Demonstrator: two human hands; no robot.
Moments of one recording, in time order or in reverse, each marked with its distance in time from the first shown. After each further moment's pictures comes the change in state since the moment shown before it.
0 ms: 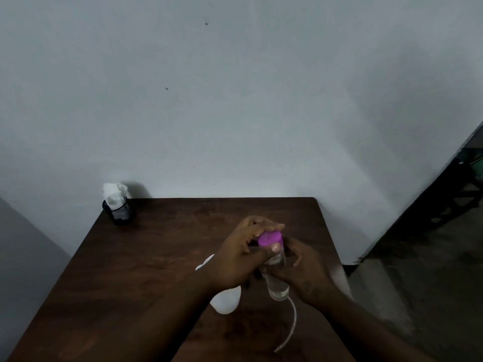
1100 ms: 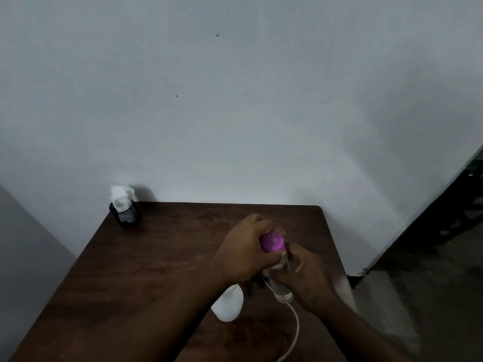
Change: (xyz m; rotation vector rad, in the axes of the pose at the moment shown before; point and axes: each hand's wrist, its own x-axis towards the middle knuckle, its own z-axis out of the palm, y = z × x) left_hand 0.019 0.017 -0.009 0.454 0.011 -0.038; right_hand 0.011 -0.005 0.008 -0.105 -0.034 0.095
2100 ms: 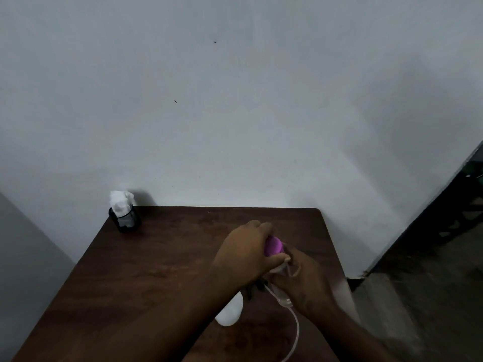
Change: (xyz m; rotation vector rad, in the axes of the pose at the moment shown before) left_hand 0.003 0.018 0.000 0.361 -0.064 -0.046; right_hand 0.004 0.014 0.013 -0.007 0.054 0.019
